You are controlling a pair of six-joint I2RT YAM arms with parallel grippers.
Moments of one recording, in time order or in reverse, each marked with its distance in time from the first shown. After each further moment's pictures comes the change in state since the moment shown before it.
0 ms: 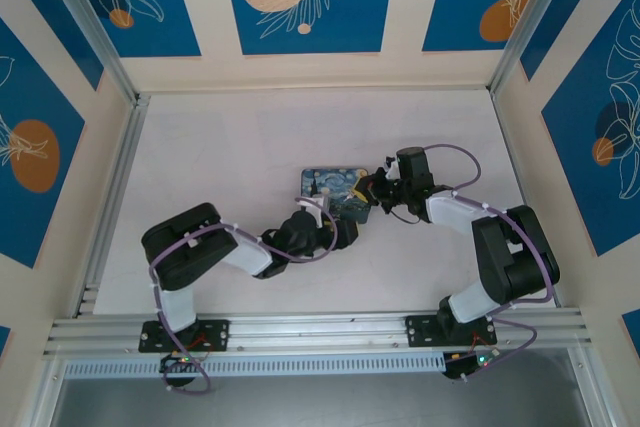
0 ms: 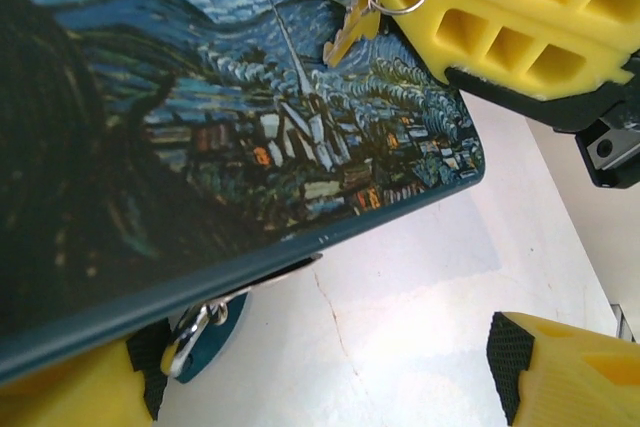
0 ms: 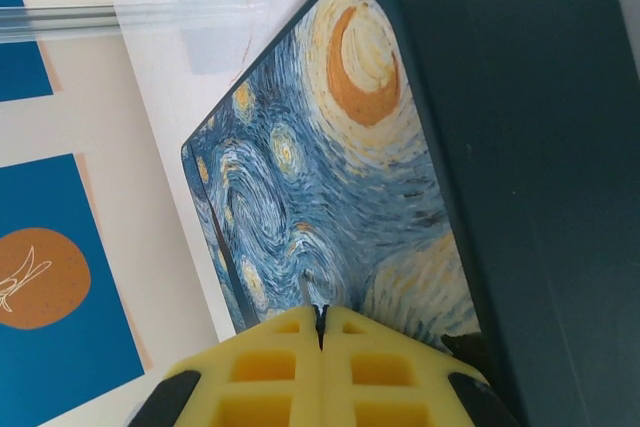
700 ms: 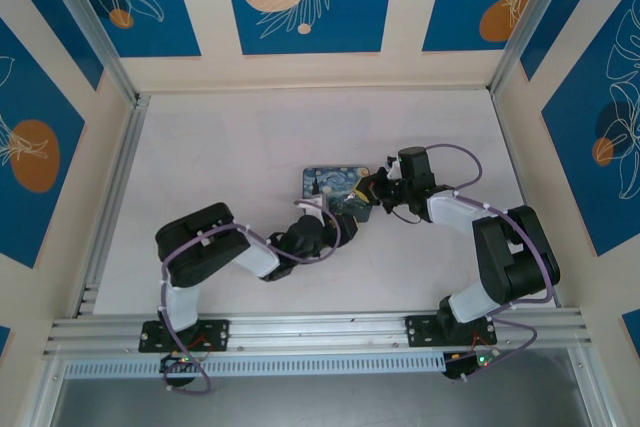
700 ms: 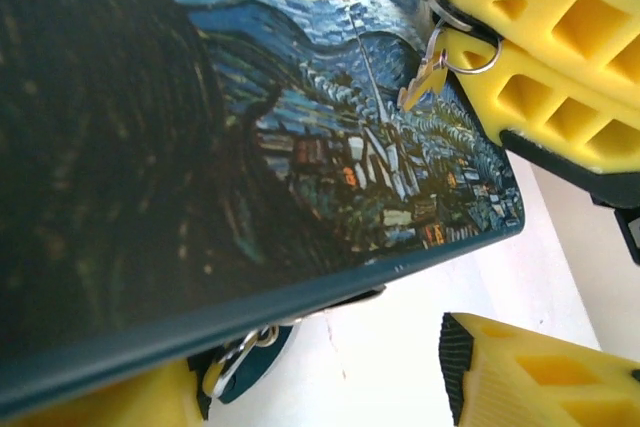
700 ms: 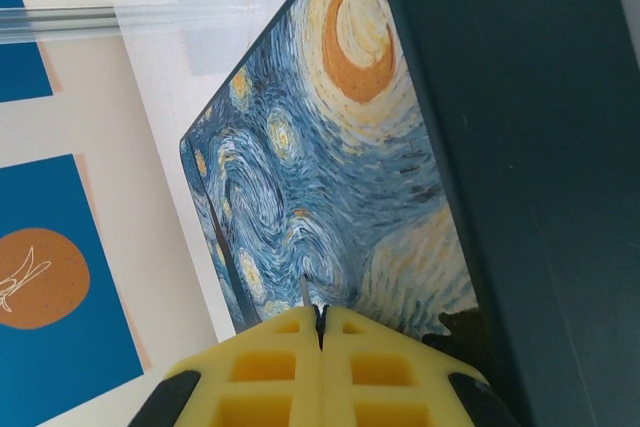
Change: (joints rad) left arm -0.043 0.077 0.036 0.063 -0.164 -0.122; right arm -0.010 -0.002 0.000 -0.007 -0.007 -0.011
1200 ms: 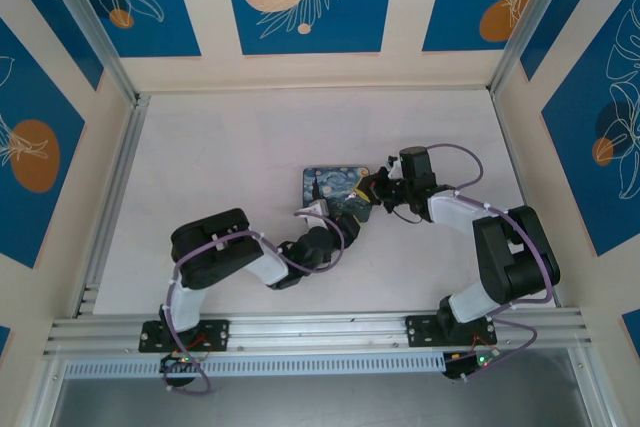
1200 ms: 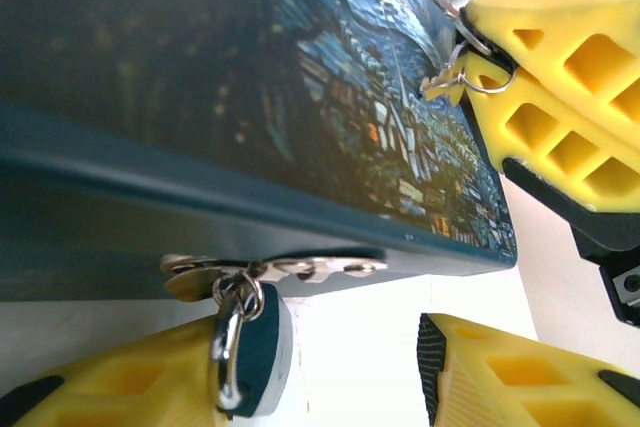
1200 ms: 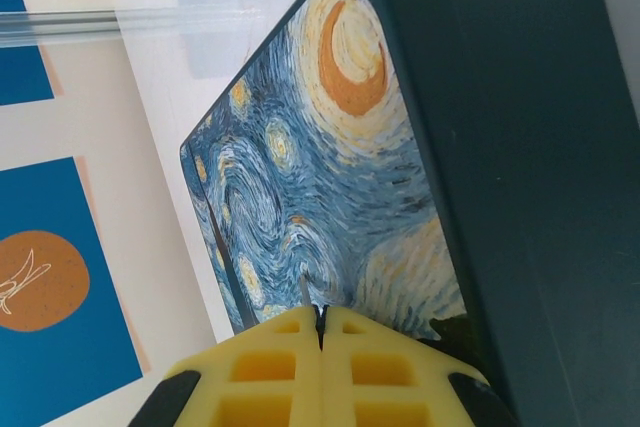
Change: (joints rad) left arm -0.081 0.064 0.026 0.064 -0.214 -0.195; right arm -0.010 0.000 -0.001 0.000 -0.001 -0.008
